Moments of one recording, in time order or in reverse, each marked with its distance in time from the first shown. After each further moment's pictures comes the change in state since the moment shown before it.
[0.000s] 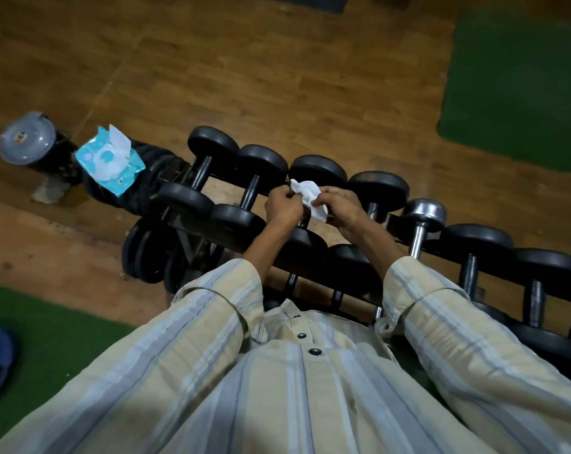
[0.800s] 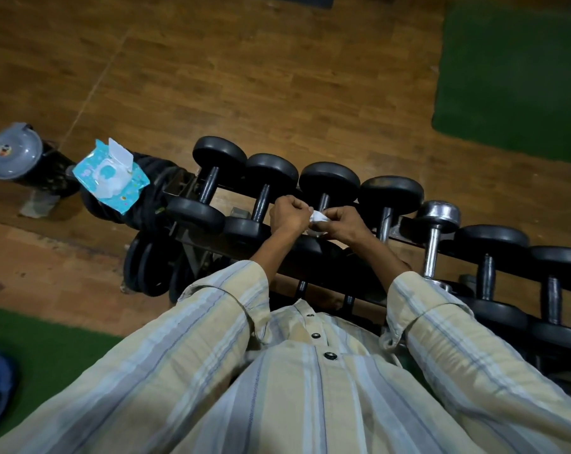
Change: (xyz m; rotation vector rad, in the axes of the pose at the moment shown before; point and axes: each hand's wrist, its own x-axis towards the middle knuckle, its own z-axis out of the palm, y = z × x) left_hand 0.002 0.023 -0.030 0.221 -0.009 -0.009; right_hand 0.020 0.030 0.017 -0.423 -0.025 -0.112
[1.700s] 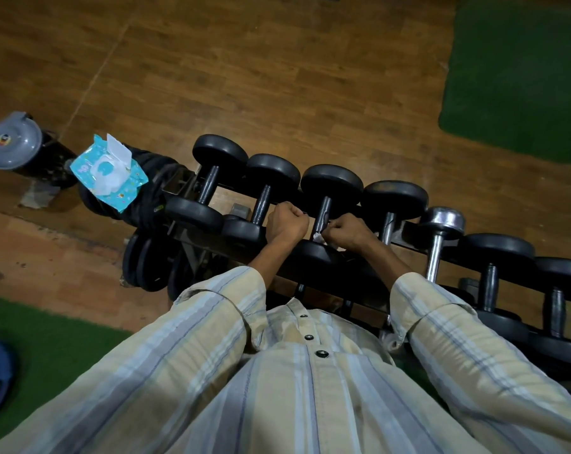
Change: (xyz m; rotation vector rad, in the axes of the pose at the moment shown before) left_hand 0.006 -0.008 -0.001 0.158 -0.015 -0.031; right_hand 0.004 -0.007 -0.013 -0.486 -0.056 0.137
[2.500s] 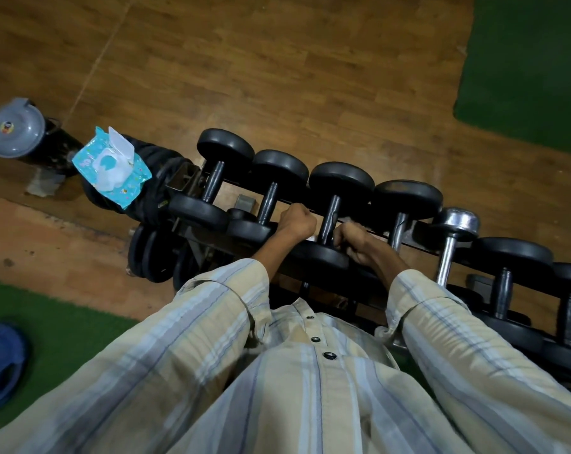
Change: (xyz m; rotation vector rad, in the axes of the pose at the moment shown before) left_hand 0.022 0.003 -0.001 0.138 -0.264 -0.013; right_hand 0.015 -0.002 0.021 0.667 -0.069 0.282
